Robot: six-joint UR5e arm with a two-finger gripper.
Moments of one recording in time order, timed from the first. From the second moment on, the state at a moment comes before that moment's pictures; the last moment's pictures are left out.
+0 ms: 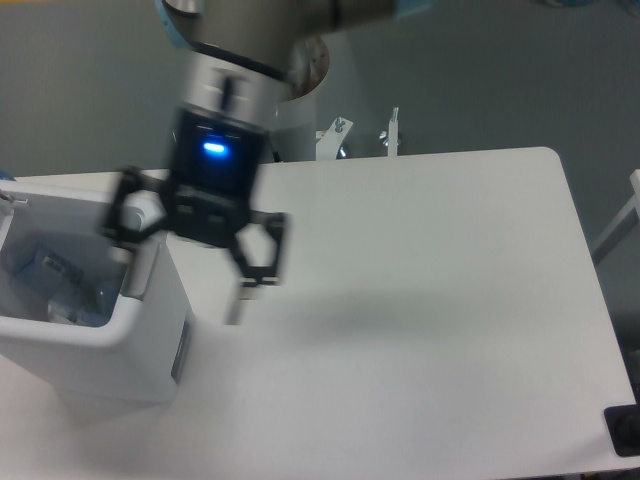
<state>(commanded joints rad) 2.48 -1.80 -1.40 -0.79 1.02 0.23</state>
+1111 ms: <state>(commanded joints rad) 2.66 -1.93 -1.50 -0.80 1.25 0.55</state>
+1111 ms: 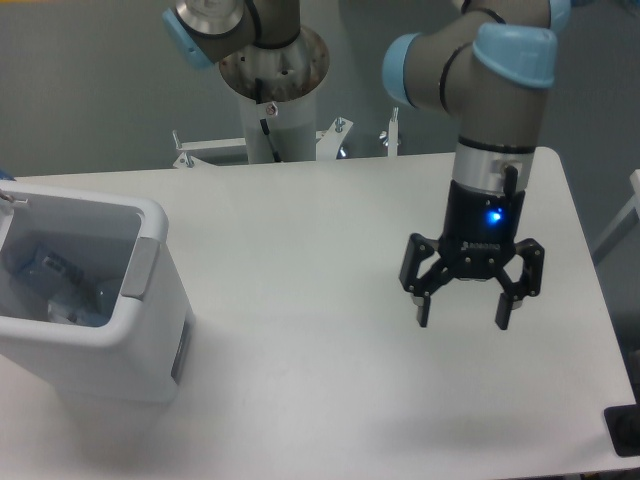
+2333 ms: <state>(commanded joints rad) 2.67 -1.96 -1.46 -1.03 1.55 0.96</state>
